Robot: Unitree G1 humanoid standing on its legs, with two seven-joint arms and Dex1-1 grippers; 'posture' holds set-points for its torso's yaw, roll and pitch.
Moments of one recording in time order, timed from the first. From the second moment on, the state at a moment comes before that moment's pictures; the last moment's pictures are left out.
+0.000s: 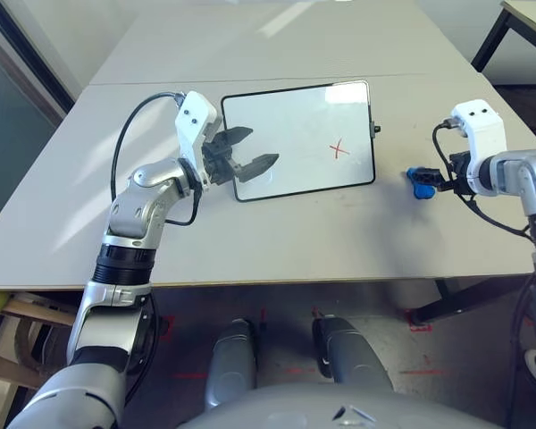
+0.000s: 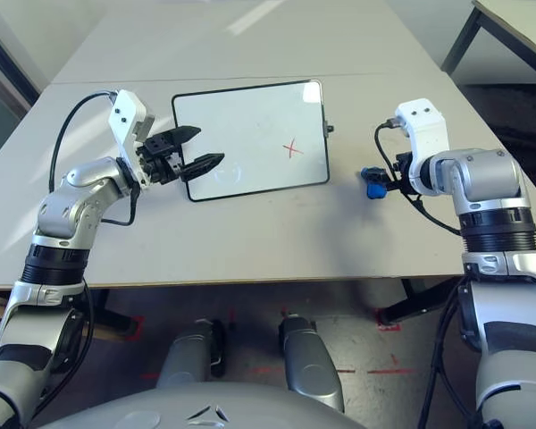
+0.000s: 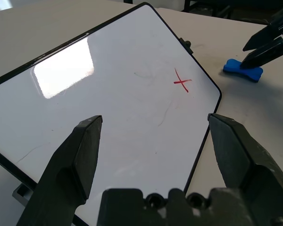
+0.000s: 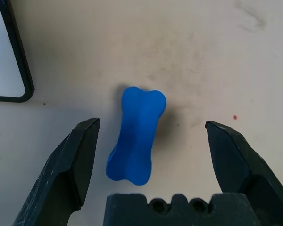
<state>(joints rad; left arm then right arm) -0.57 0.47 -0.02 0.06 -0.37 0.46 -0.80 -0.73 -0.68 0.01 0.32 0.19 1.14 0.53</state>
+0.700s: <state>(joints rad) -0.57 0.47 -0.02 0.05 -0.35 0.46 -0.79 -0.73 -0.65 0.03 0.41 0.16 1.10 0.51</state>
